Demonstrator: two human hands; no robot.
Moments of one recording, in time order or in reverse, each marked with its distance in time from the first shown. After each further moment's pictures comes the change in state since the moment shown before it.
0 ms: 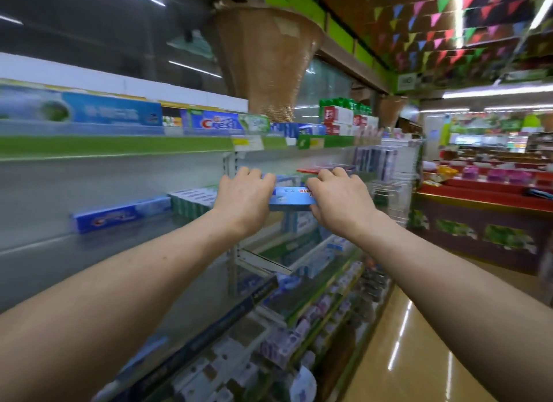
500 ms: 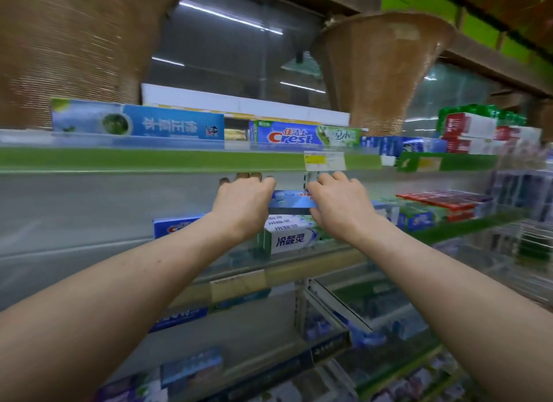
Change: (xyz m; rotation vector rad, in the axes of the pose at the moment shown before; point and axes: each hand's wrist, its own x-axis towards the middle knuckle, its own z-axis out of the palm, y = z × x) left_hand 0.035 -0.091 0.028 0.286 -0.064 -0.356; right_hand 0.142 -0.064 0.061 0.248 0.142 -0.321
